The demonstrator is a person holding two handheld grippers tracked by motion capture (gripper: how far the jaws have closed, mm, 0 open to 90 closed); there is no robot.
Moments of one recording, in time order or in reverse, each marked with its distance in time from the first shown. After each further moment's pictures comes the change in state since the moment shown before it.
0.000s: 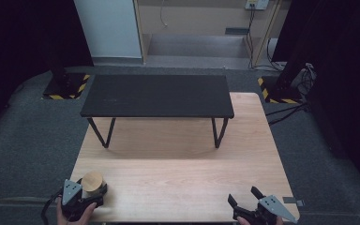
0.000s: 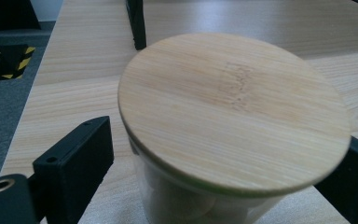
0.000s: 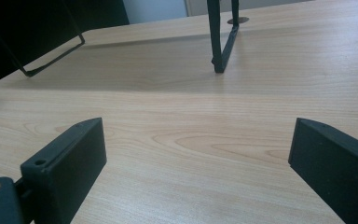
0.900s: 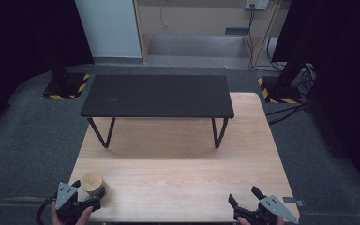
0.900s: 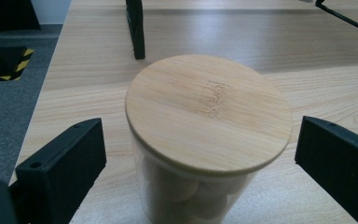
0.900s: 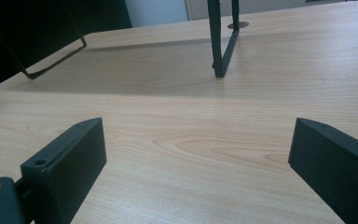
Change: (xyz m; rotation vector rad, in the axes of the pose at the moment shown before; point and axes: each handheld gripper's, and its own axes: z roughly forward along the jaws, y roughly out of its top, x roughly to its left) left arm -0.002 0.003 -0.017 -0.027 -0.011 -0.017; right arm 0.001 0.002 -0.003 -0.009 0.002 -0.004
